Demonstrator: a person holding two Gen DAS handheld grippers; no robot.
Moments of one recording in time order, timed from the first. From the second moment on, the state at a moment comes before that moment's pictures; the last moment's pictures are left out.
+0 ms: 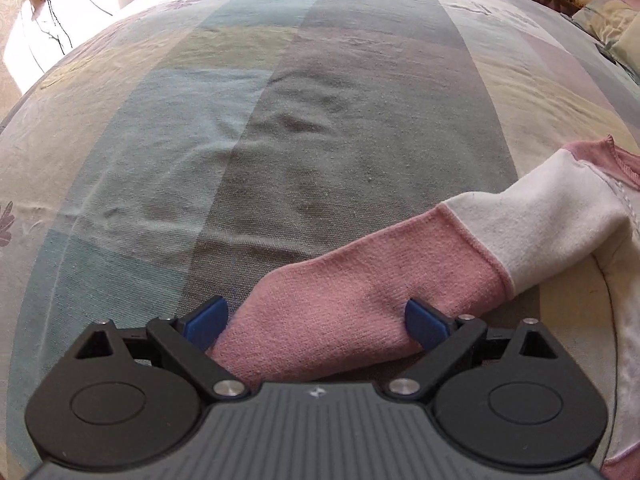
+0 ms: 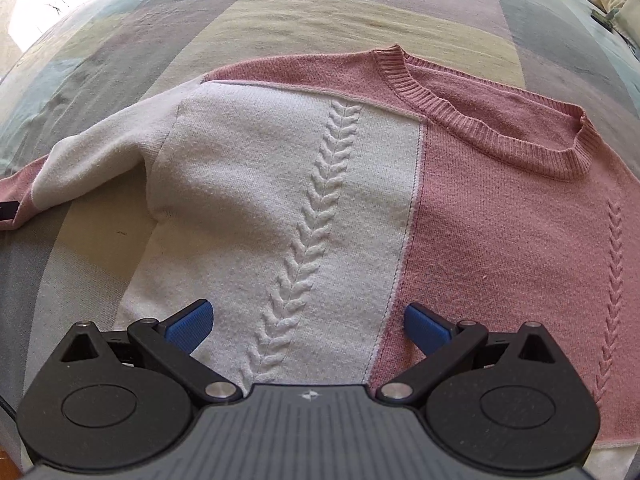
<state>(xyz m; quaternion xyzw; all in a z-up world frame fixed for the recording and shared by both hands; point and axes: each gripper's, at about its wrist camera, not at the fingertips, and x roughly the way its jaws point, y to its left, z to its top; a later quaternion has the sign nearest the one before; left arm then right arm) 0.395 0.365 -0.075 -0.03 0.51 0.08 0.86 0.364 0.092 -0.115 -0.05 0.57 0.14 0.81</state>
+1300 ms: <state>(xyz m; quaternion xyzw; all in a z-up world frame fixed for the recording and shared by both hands) 0.349 0.388 -0.062 -0.11 0.47 0.13 0.87 0.475 0.311 -0.097 -0.34 0.43 0.58 0.61</state>
